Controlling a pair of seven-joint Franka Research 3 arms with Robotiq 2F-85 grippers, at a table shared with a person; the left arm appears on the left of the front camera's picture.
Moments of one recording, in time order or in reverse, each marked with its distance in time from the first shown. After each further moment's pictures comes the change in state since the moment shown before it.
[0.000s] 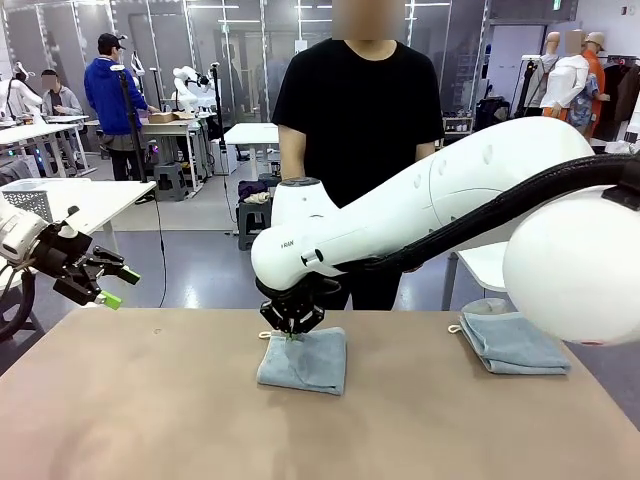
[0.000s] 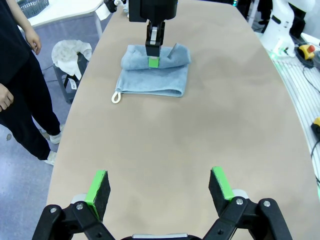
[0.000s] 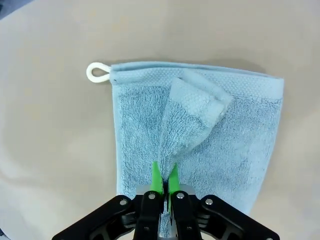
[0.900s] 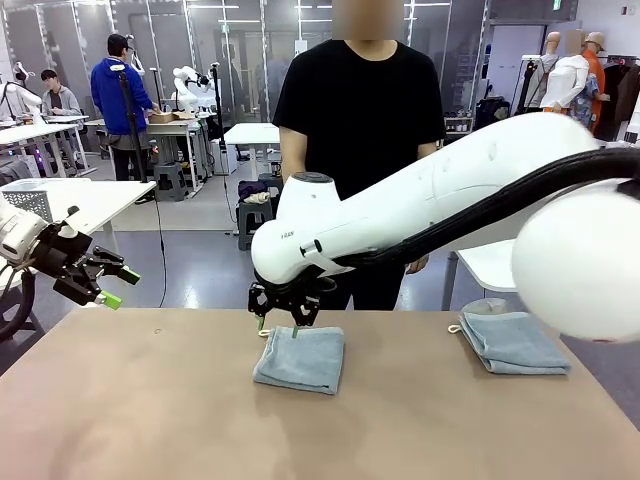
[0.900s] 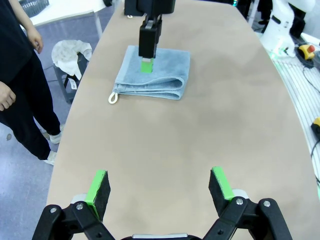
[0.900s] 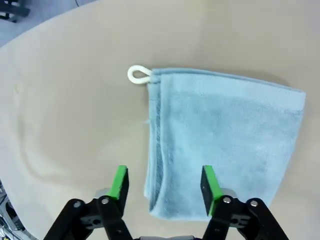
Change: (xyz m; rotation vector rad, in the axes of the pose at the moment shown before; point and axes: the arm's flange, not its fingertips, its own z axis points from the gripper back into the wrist) left arm 0.000 0.000 0.000 0.000 0.000 0.000; right arm -0.002 0.003 0.018 0.139 -0.031 -0.018
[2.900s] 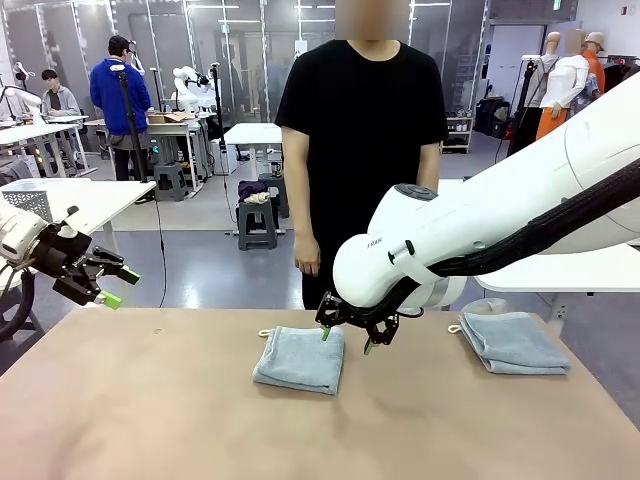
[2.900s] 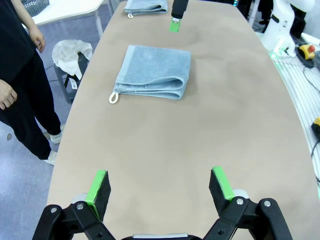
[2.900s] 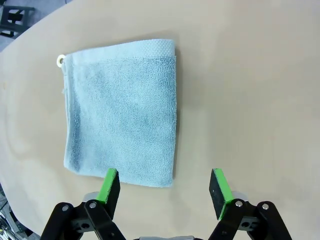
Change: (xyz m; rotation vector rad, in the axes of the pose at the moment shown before) left arm 0.000 0.000 0.000 0.001 0.000 0.000; right arm -0.050 -0.143 0.043 0.058 -0.078 -0.061
